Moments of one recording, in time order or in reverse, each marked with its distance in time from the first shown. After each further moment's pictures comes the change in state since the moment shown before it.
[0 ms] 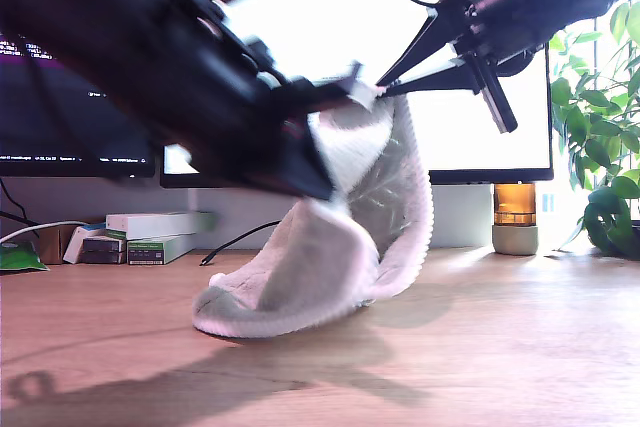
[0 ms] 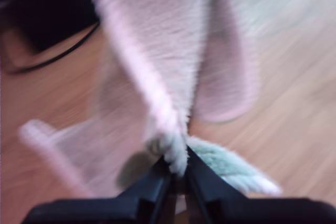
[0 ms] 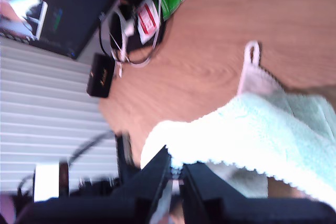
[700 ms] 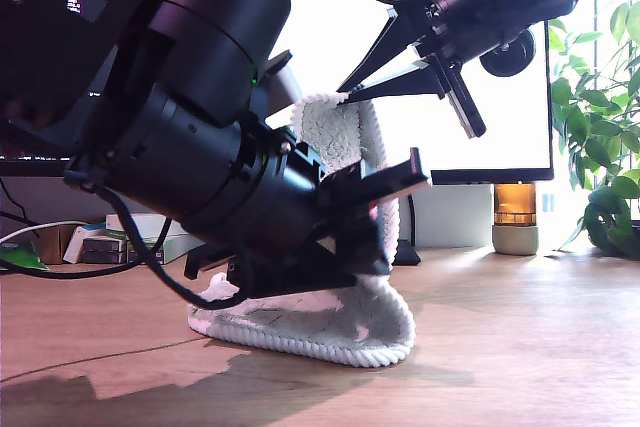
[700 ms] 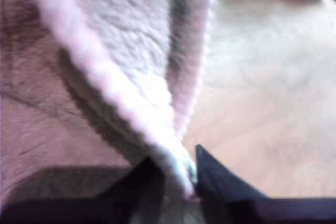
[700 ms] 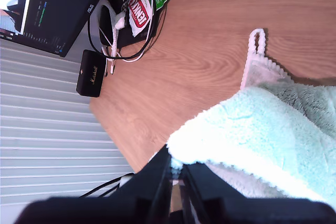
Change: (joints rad) left arm -0.160 0.420 -0.002 0.542 -0.064 -0.425; right arm 0.093 0.000 -0.031 0.083 0.101 0.089
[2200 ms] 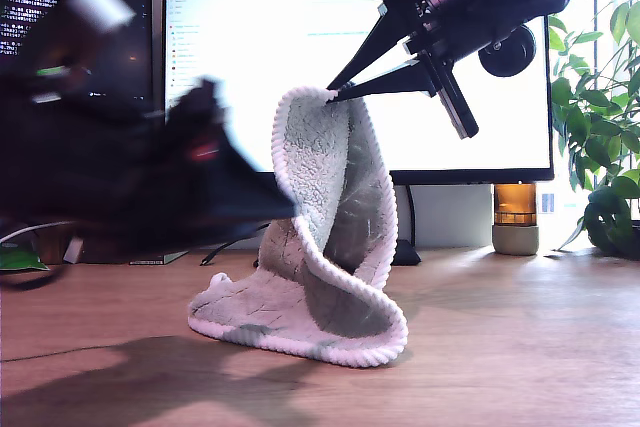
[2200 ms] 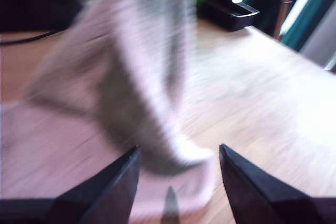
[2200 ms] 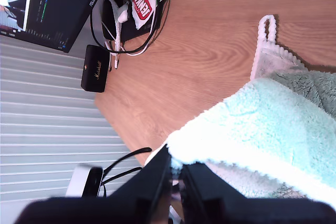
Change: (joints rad) left arm 0.128 -0.256 -0.339 0.327 0.250 0.109; right arm 0.042 0.000 0.000 -0.001 0.004 0.039
